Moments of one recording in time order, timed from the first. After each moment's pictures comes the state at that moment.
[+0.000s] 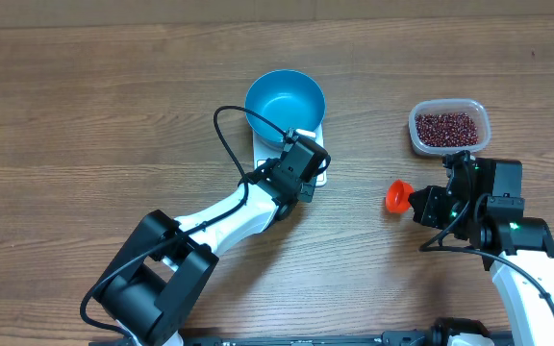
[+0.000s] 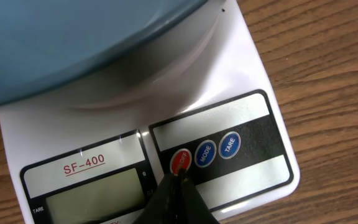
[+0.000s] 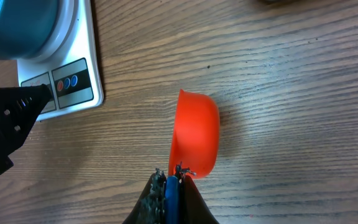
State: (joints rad) left arm -0.71 1.83 1.03 -0.19 -0.24 -0.36; right arm -0.09 1.06 0.73 -0.73 -0.36 0.20
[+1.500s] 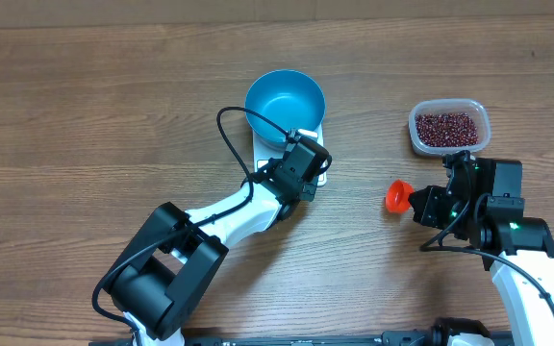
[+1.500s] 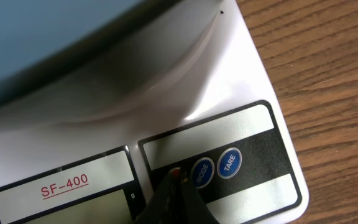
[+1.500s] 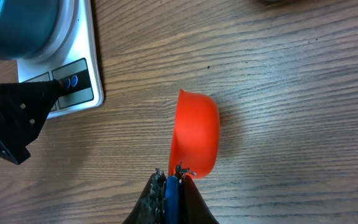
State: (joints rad) left arm -0.71 1.88 1.03 -0.12 -0.25 -0.36; right arm -0.09 1.06 0.73 -0.73 -0.36 0.20
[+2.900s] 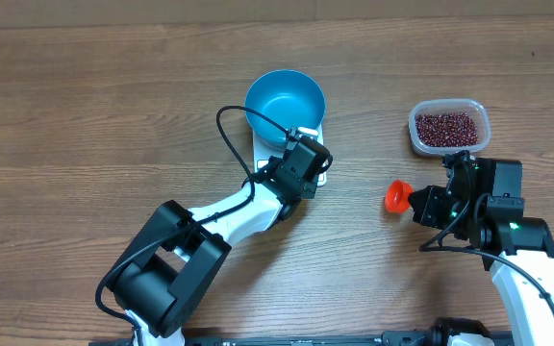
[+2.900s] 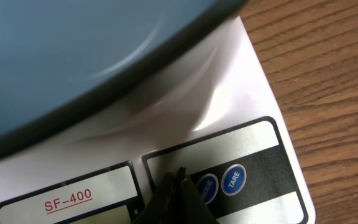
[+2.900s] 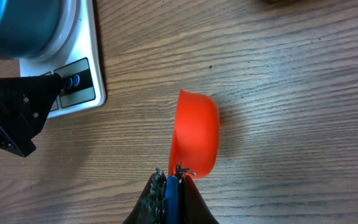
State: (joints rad) left arm -0.71 1.90 1.03 -0.08 -0.28 -0.35; right arm -0.09 1.06 0.73 -0.73 -0.36 0.20
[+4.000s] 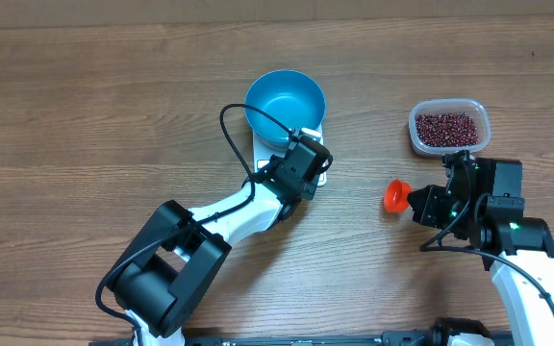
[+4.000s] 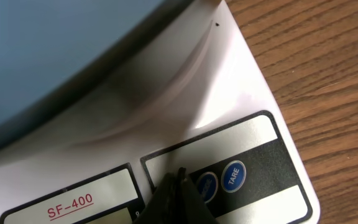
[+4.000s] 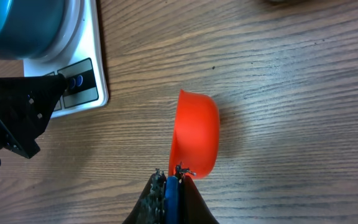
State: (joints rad) left arm -0.71 1.90 1.03 -0.08 -0.27 -0.28; right arm -0.09 1.06 0.73 -0.73 -0.37 0.20
